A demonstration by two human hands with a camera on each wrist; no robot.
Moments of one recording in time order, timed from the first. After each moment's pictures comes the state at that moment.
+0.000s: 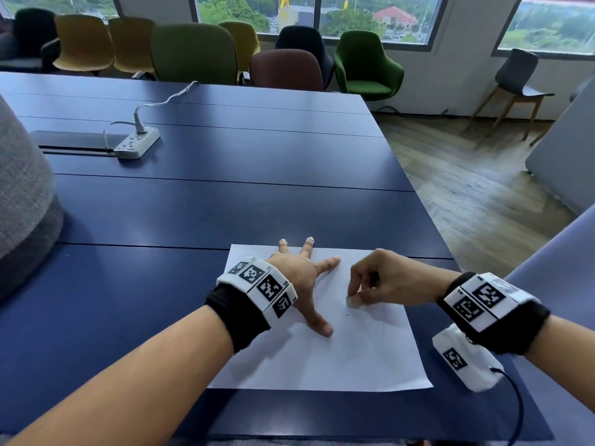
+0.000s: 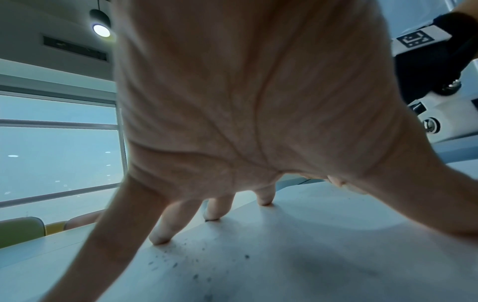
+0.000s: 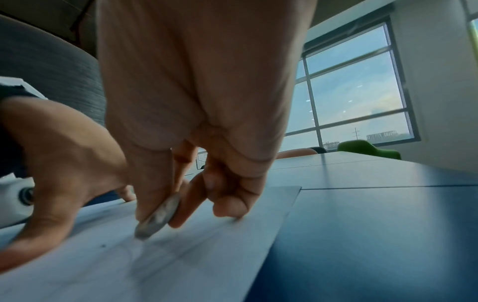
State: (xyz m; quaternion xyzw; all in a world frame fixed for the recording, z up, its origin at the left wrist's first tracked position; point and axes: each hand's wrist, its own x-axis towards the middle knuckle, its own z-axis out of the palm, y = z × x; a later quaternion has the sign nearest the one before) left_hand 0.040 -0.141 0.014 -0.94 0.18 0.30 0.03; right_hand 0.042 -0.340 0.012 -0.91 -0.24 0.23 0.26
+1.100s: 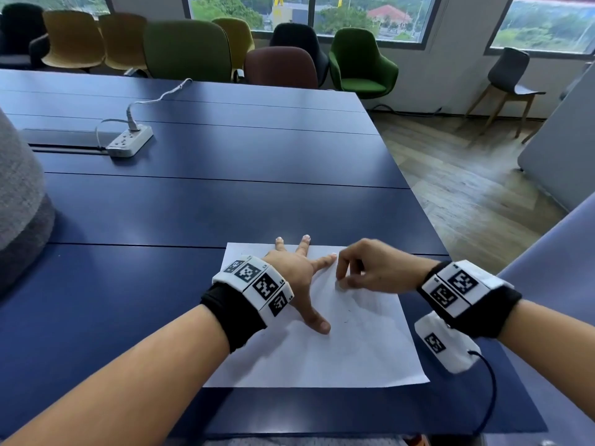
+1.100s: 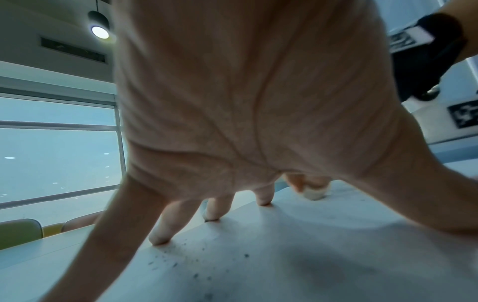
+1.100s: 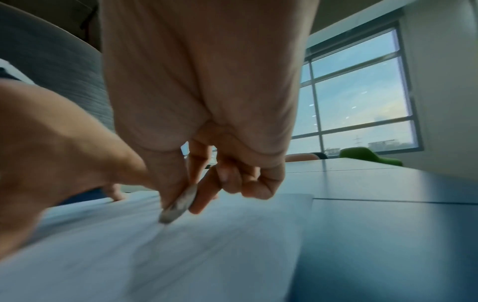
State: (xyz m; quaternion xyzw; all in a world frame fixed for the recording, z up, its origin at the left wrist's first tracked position) left_hand 0.041 -0.140 0.011 -0.94 0.18 0.28 0.02; right_hand 0.047 -0.323 0.021 -0.93 -0.24 0.18 0.21
